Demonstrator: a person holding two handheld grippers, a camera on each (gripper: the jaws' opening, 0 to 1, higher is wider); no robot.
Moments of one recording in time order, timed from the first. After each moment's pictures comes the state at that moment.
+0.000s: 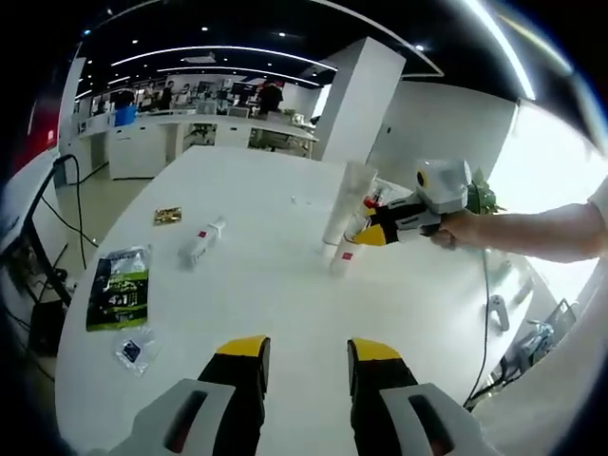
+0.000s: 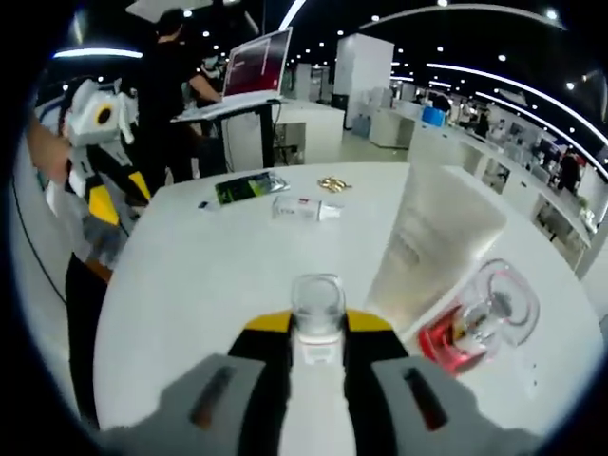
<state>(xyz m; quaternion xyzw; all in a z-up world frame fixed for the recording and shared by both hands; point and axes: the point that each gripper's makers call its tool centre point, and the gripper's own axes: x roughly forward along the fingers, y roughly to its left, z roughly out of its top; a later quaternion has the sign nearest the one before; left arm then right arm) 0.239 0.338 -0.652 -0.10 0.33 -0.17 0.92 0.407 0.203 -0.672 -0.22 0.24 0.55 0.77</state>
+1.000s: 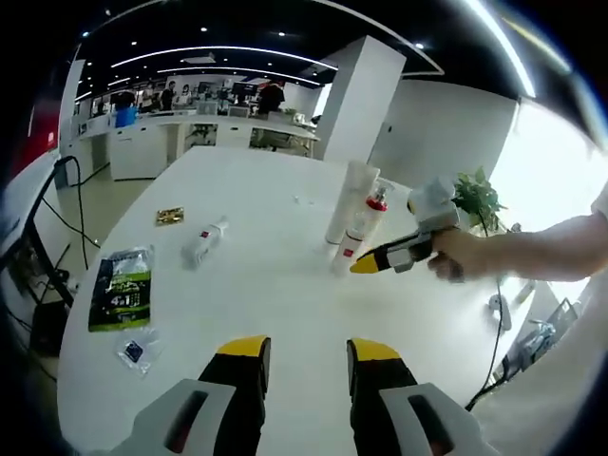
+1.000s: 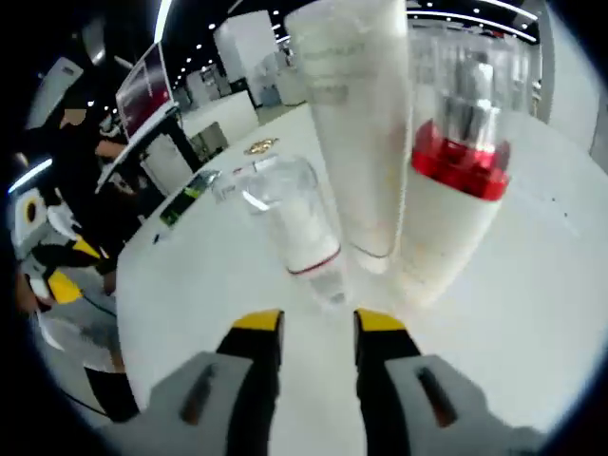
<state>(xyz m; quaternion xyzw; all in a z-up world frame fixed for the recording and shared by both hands) 0.237 0.338 -0.645 -0.10 0.33 -0.16 0.92 0.403 0.185 -0.742 -0.04 0.43 0.36 0.83</state>
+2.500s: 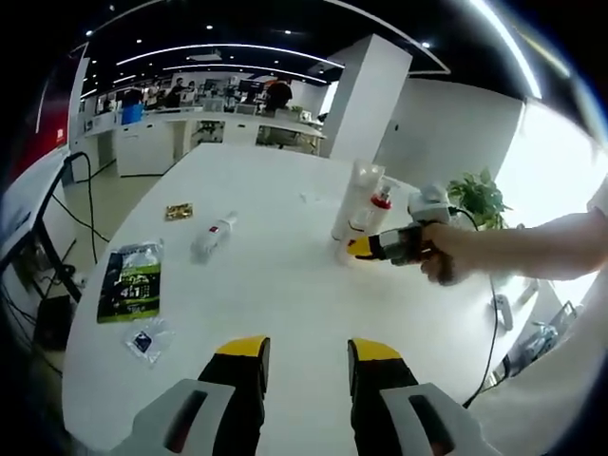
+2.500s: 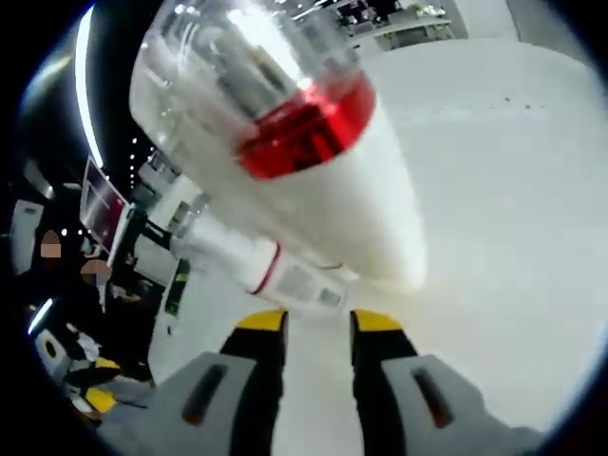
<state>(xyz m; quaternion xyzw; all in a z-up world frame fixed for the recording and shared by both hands) 0.226 0.343 -0.644 -0.10 0.34 -0.15 0.92 0.412 0.179 -0.734 0.16 0.45 0.27 0.83</state>
